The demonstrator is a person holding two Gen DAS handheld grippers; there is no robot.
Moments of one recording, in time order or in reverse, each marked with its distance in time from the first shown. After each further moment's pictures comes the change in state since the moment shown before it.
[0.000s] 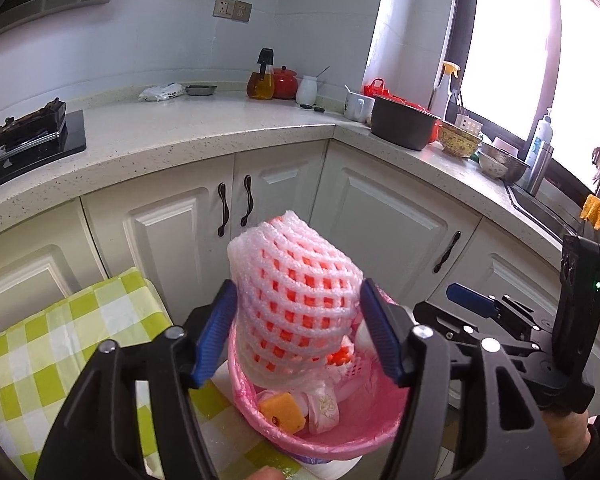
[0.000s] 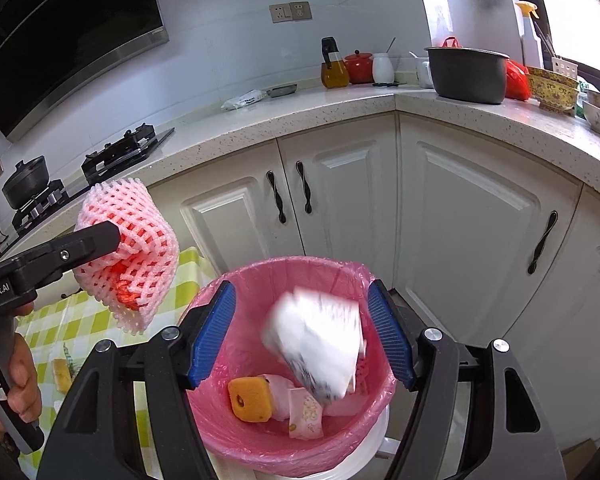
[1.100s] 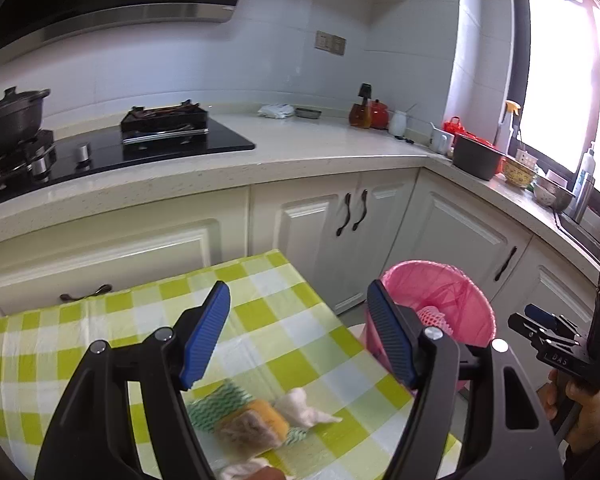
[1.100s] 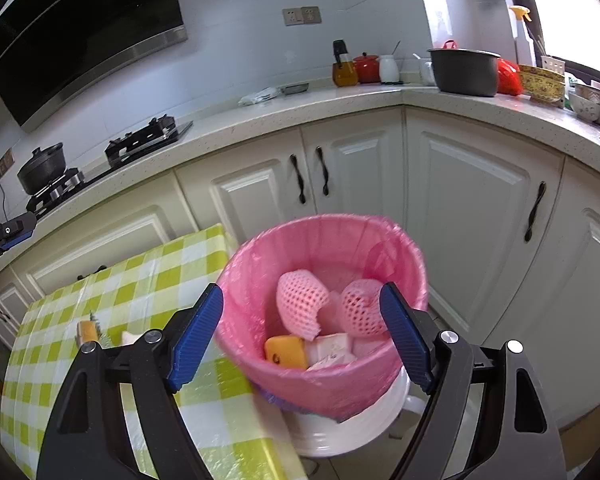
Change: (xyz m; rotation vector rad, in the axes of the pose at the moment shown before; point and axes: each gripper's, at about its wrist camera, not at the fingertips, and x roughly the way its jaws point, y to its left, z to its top) left arm -0.166 0.123 -0.060 -0.102 -0.084 0.248; right arm -0.050 0.045 -0.060 -0.005 -0.010 0.012
